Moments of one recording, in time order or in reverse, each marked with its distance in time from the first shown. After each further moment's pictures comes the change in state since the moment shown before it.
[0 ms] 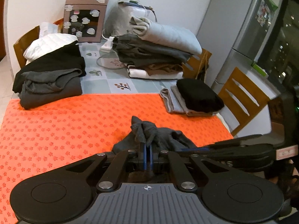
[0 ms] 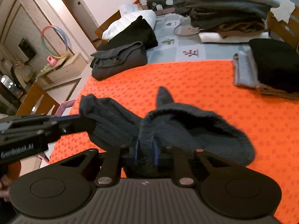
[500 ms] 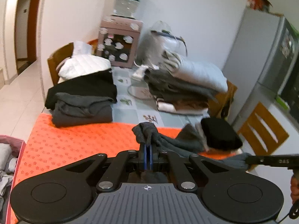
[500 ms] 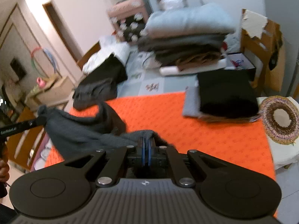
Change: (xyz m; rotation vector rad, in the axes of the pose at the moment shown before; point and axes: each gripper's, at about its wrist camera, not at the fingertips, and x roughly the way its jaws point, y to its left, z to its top) left arm -0.043 0.007 0.041 -0.116 -0.162 0.172; right arm -0.108 -0.086 0.029 0.047 -0.159 -0.074
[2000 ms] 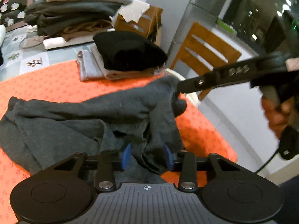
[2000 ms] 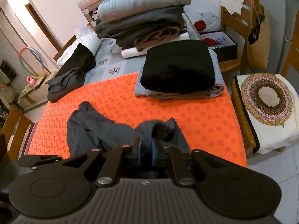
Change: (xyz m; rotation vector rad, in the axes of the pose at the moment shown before) left arm 0.136 -0.186 -0.125 0.309 0.357 -0.360; right arm 0.019 -0.119 -0.032 0.067 0.105 -0.035
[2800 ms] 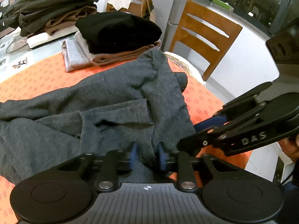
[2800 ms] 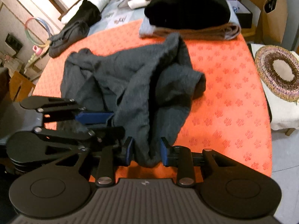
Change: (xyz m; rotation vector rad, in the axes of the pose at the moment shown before) left arm 0.045 -0.012 -0.007 0.106 0.077 0.049; right arm 0.053 -0.013 -0.067 -0.055 0.225 0.046
